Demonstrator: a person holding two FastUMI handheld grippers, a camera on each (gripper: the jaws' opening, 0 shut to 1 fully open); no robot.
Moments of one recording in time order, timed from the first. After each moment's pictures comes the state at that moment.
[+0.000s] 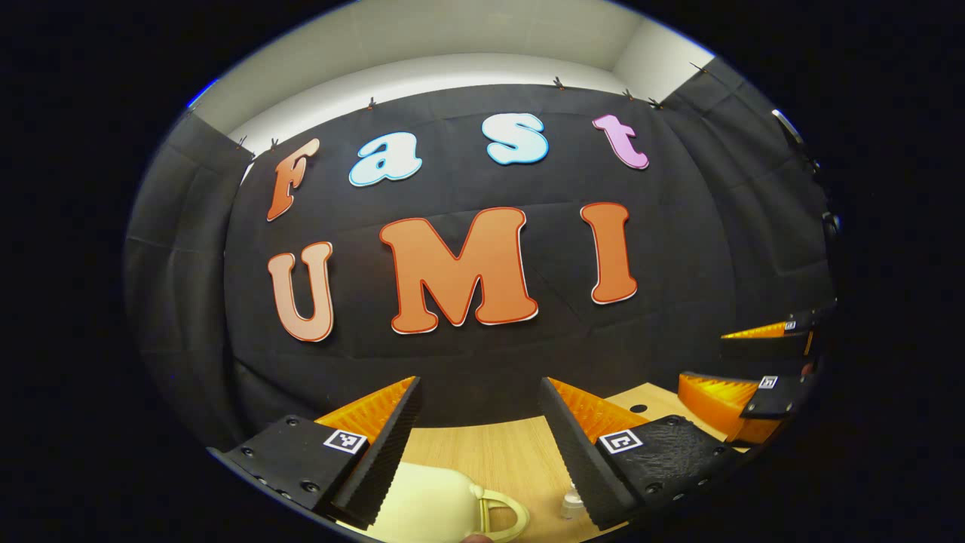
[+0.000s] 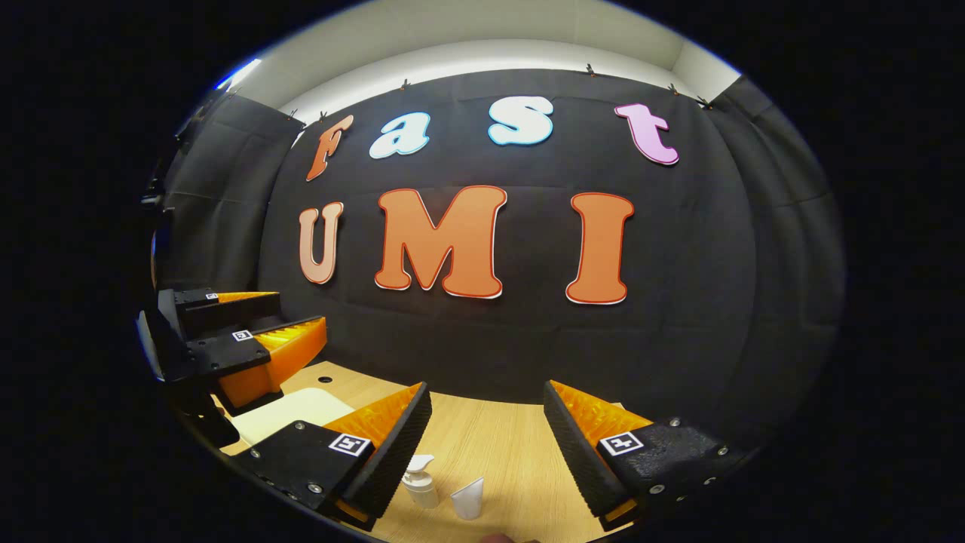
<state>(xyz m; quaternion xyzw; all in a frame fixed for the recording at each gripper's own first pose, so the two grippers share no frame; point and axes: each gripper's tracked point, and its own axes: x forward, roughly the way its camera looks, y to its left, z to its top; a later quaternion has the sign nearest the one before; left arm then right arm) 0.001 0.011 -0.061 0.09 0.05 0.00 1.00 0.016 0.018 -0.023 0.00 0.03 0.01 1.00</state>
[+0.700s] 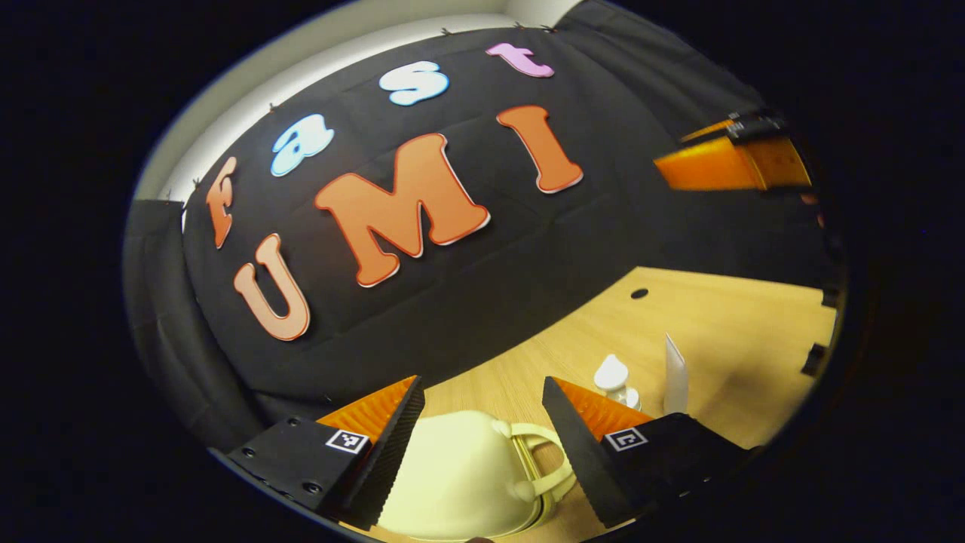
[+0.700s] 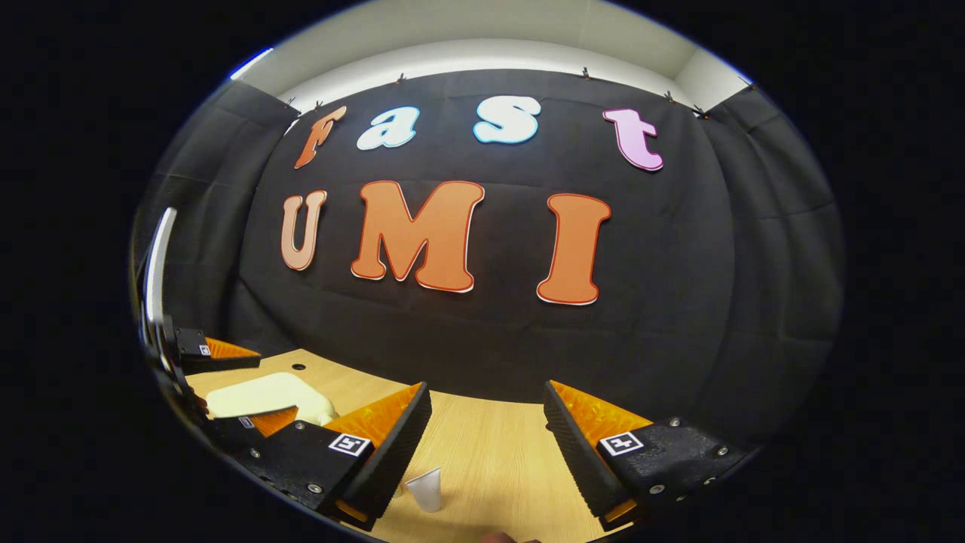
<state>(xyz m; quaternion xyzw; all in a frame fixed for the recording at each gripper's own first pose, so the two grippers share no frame) -0.029 0.004 -0.204 0.27 0.17 -0.06 0.94 0.007 -0.023 -0.030 -0.03 0.03 -0.03 1.00</state>
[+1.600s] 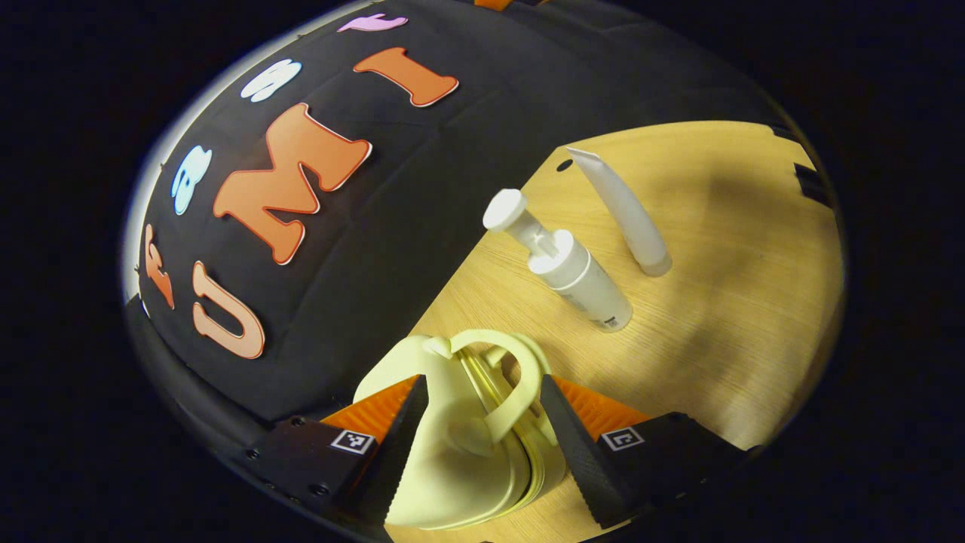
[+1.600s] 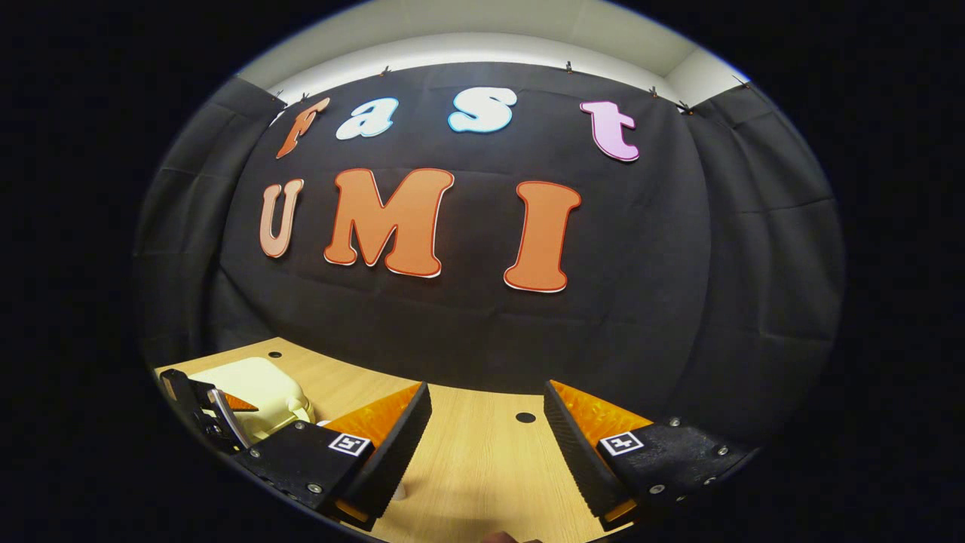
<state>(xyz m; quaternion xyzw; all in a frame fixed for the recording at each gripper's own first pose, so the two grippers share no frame) -0.059 0.010 -0.353 0.44 0.29 -0.11 0.84 -0.004 -0.072 -0.046 -0.04 0.05 -0.07 1.00</state>
